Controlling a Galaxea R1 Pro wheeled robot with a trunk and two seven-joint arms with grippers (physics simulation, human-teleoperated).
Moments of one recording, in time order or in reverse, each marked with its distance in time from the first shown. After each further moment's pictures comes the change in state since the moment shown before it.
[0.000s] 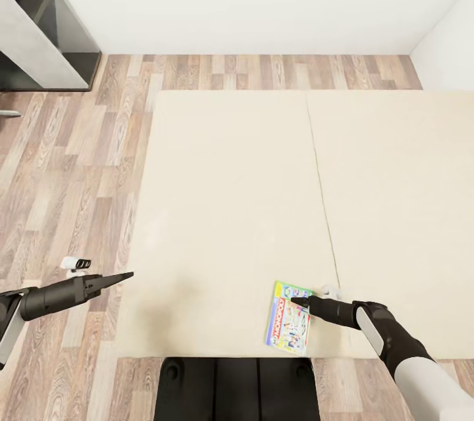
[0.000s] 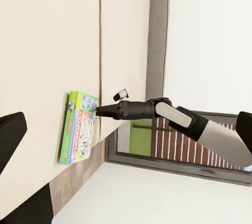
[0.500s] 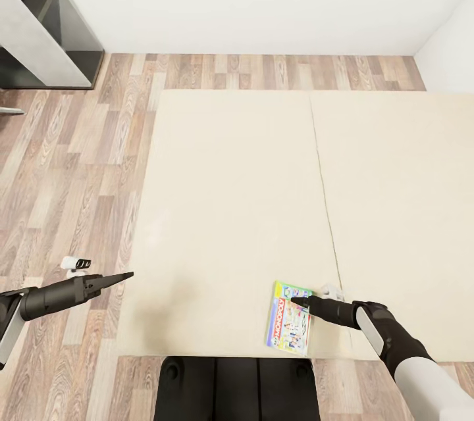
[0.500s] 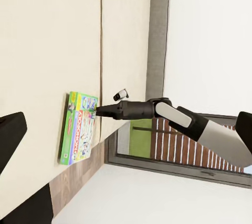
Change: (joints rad) left arm 0.000 0.000 0.000 0.000 0.000 0.000 0.000; right arm 0.000 0.000 0.000 0.000 0.000 -0.001 0.000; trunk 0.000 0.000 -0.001
